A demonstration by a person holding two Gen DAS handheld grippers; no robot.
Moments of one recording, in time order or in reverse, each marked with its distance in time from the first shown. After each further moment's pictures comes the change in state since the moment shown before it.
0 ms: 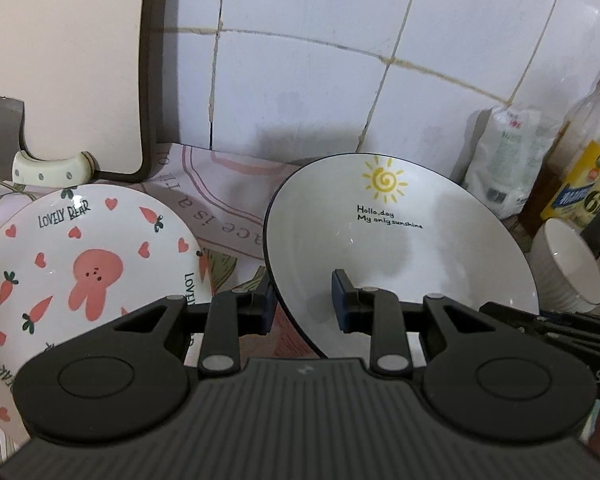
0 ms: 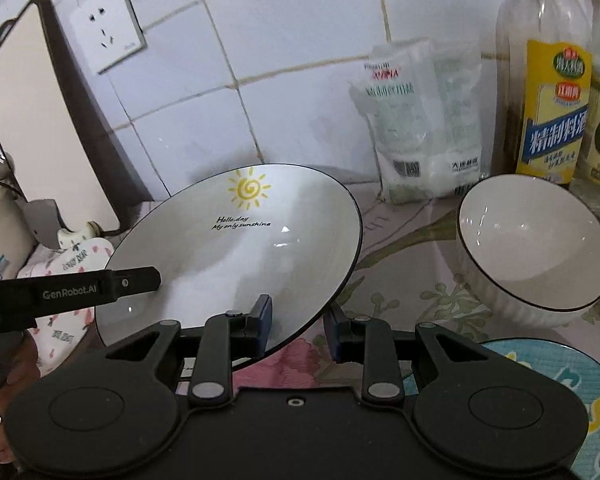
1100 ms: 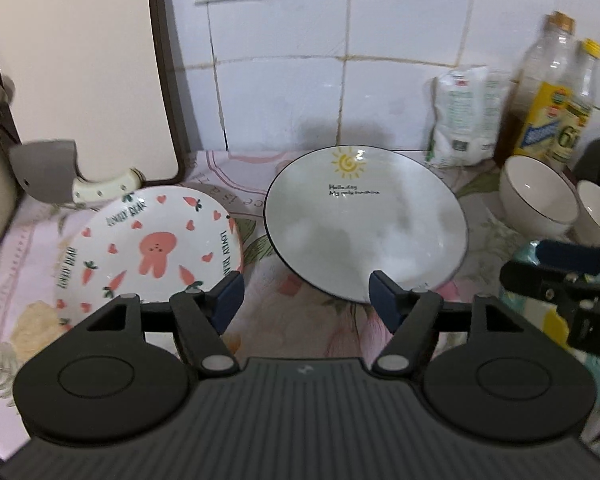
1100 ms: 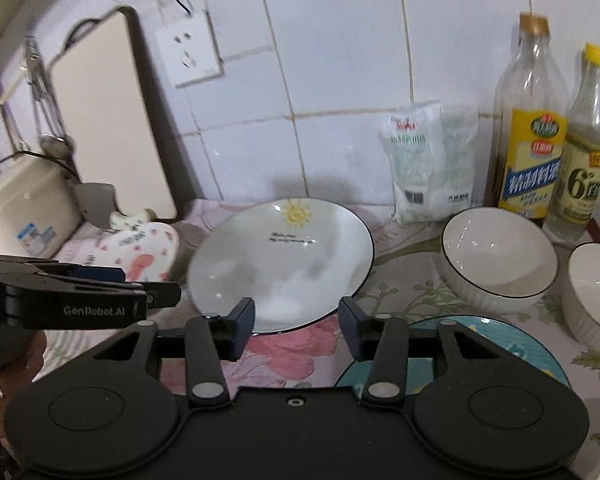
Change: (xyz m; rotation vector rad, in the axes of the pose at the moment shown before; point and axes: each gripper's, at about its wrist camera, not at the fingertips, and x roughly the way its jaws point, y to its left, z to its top) left arm -0.102 -0.031 -0.025 0.174 0.015 0.097; right arm -0.095 0.016 -0.020 -0.130 -0.082 0.058
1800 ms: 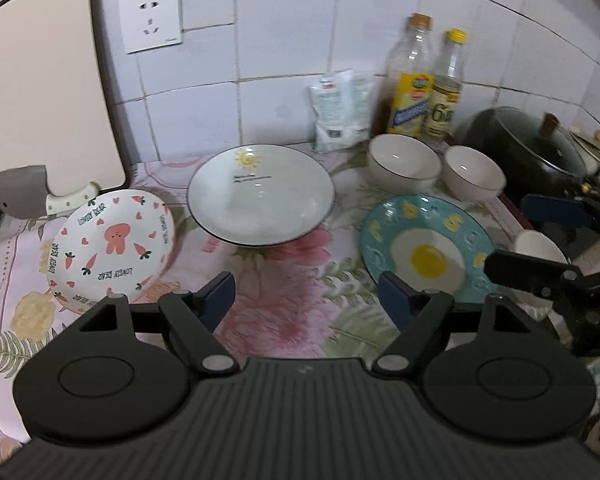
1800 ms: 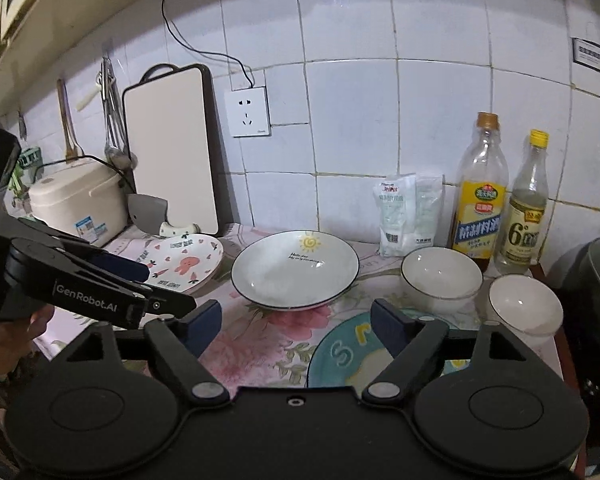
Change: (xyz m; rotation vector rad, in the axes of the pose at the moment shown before) left arm -0.117 -0.043 -0.032 0.126 -0.008 -0.206; right arm -0.149 0.013 -0.034 -0.117 -0.126 0.013
